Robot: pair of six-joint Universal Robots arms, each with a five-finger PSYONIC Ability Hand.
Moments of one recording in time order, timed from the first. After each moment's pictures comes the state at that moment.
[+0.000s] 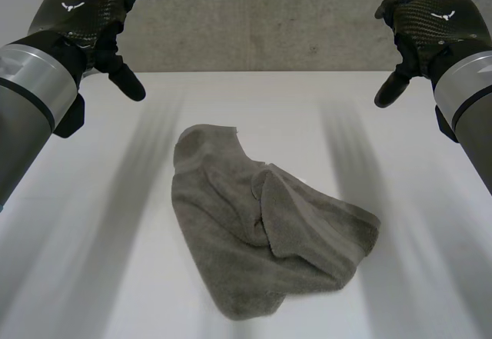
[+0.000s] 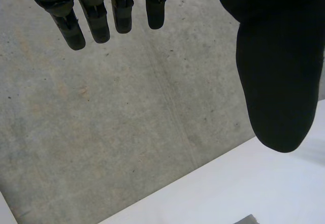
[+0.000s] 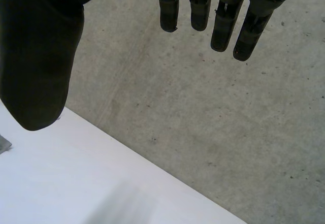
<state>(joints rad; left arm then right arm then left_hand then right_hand) 4.30 -1.68 -1.31 3.07 -1.58 3.23 1.99 -1.41 1.28 0.10 1.66 2.94 0.17 0.18 0.18 0.18 0.03 0.23 0.25 0.25 0.26 0.06</state>
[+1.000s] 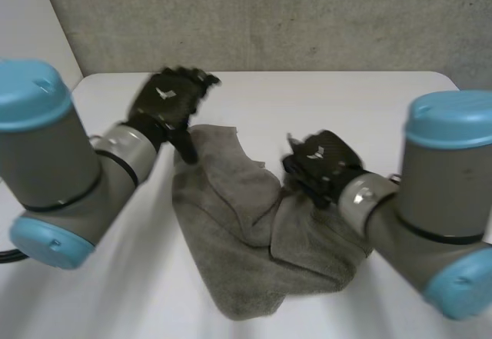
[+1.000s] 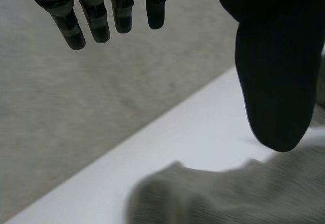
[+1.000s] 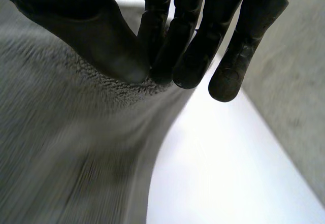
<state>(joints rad) 4.19 -1.91 -1.45 3.27 -1.48 3.34 2.13 -1.23 1.49 0.13 1.46 2.52 0.17 0.18 0.17 0.17 0.03 1.33 1.32 1.34 1.33 1.17</state>
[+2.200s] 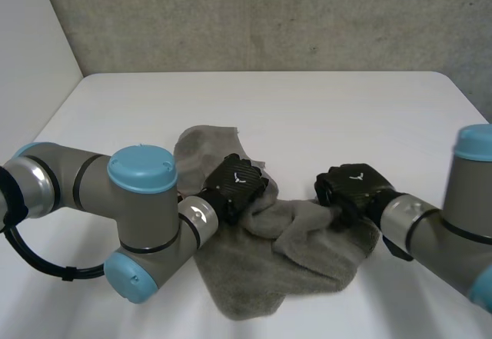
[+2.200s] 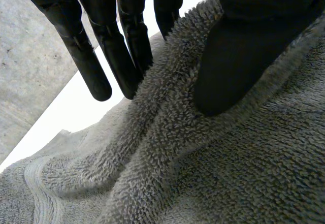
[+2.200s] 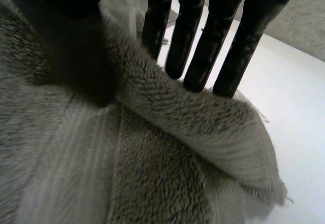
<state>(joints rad) 4.07 -2.26 -1.39 3.33 -1.36 3.72 1.90 -1.16 1.66 -0.01 1.25 2.83 0.98 0.98 0.98 0.98 0.80 0.95 0.96 0.95 0.95 0.78</state>
